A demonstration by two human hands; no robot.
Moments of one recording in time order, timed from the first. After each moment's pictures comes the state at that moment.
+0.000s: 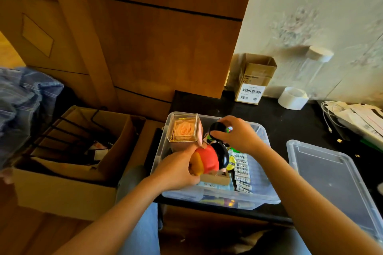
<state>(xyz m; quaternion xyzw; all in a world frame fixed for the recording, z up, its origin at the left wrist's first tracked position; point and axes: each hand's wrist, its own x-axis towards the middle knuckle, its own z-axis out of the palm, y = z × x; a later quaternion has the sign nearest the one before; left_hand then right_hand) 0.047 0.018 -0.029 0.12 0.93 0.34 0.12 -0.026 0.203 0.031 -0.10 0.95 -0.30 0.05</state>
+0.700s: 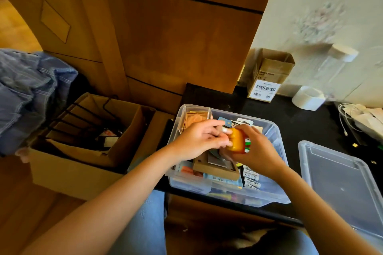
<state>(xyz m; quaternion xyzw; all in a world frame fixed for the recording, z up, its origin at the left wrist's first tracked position) 0.032 0.028 0.017 0.12 0.73 0.66 0.13 0.009 0.228 0.000 -0.20 0.93 -0.32 0.00</state>
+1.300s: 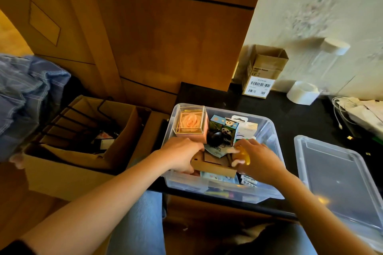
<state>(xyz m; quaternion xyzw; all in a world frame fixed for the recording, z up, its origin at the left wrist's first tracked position) 0.021 0.014 -0.015 0.23 0.96 0.05 0.15 0.013 0.252 -0.022 -0.15 0.98 -0.11 0.12</state>
